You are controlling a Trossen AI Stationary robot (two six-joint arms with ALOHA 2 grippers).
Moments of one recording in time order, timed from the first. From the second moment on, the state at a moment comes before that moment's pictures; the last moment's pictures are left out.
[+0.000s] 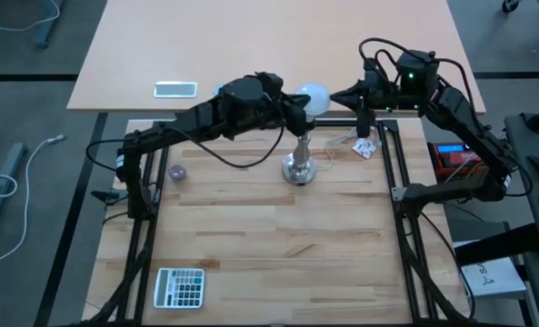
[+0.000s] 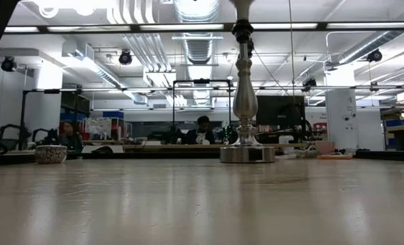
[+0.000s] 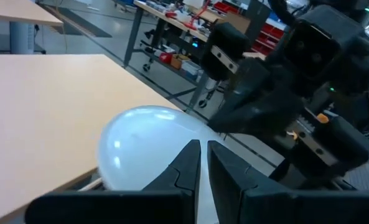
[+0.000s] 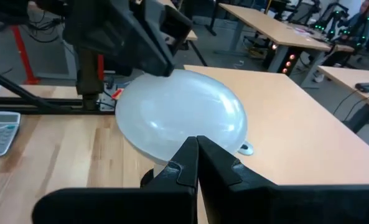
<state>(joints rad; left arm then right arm) 0.16 1.85 2.15 -0.44 -0.32 -0.46 -0.62 1.20 1.60 -0.67 -0.39 -0.30</state>
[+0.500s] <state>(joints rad) 0.15 1.82 2.15 -0.29 -0.32 -0.37 -0.62 1.20 1.63 -0.66 -0.36 -0.29</state>
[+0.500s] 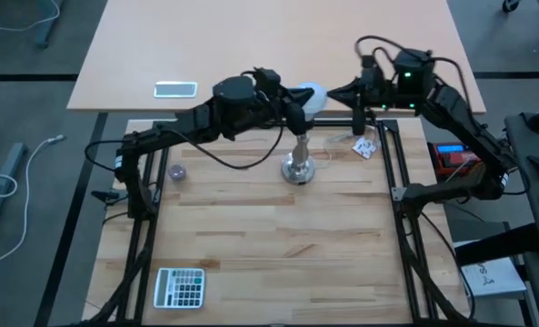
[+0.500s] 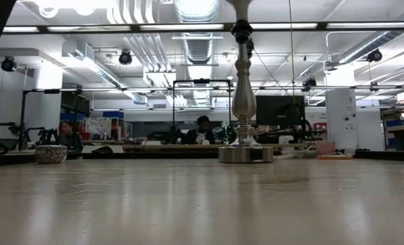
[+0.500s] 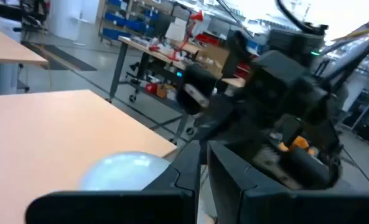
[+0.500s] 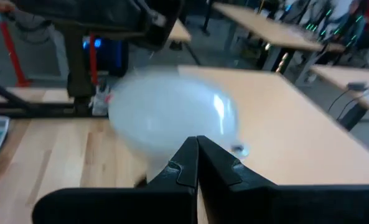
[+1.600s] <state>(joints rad) 0.18 1.83 2.12 -0.43 -0.42 -0.43 -0.61 1.21 1.60 -0.67 -0.43 -0.27</state>
